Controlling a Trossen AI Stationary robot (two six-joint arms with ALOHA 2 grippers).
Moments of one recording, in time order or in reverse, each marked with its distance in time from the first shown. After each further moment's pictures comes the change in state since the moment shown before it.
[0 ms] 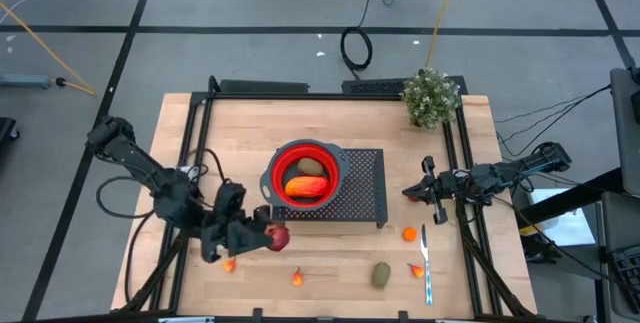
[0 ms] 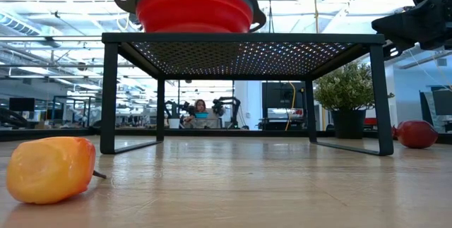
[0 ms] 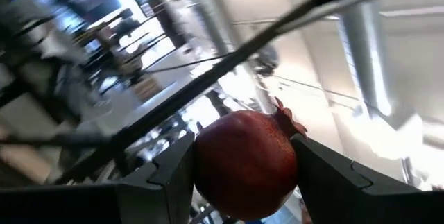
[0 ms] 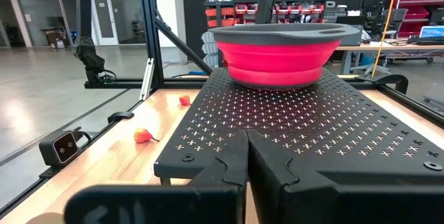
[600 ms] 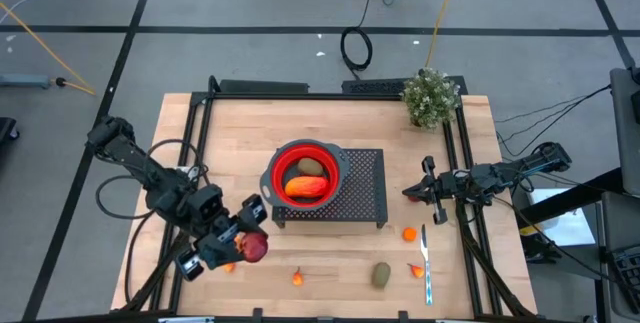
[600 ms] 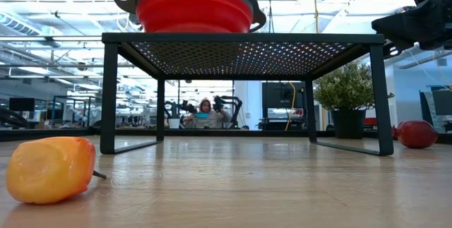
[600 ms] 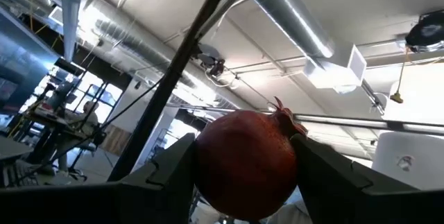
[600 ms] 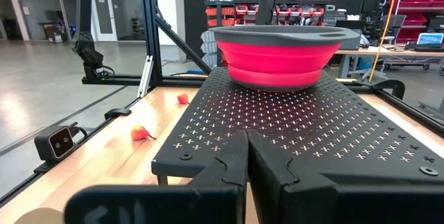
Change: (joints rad) left arm 0.000 0.000 0.000 0.162 0.217 0.445; right arm 0.000 0.000 0.000 0.000 0.000 -0.034
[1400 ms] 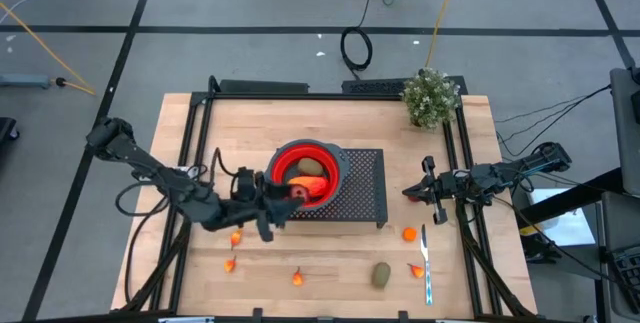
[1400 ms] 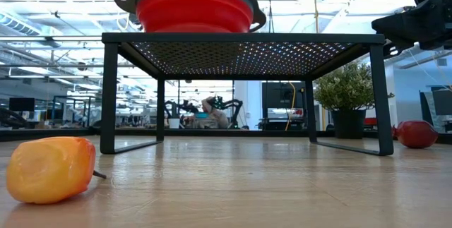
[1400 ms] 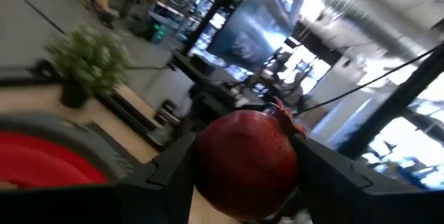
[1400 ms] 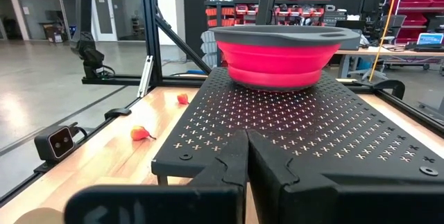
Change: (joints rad) left arm 0.121 0.000 0.000 -0.554 -0.632 -0.236; right arm 0.000 0.000 0.000 0.000 0.000 0.000
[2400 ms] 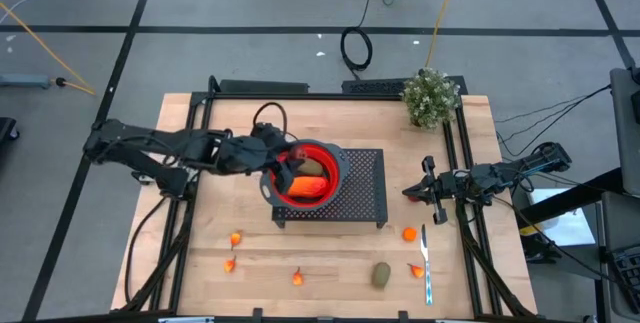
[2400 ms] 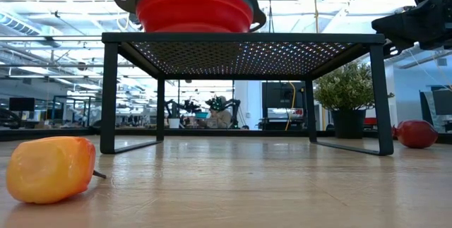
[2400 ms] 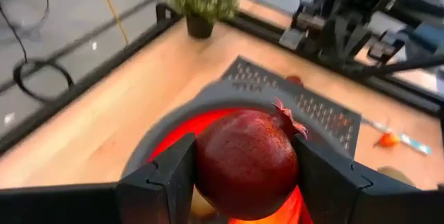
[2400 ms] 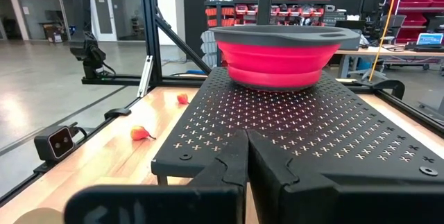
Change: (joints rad) left arm 0.401 -0.001 0.323 -1.036 0.381 0.071; right arm 0.000 0.000 0.000 0.000 0.001 0.000
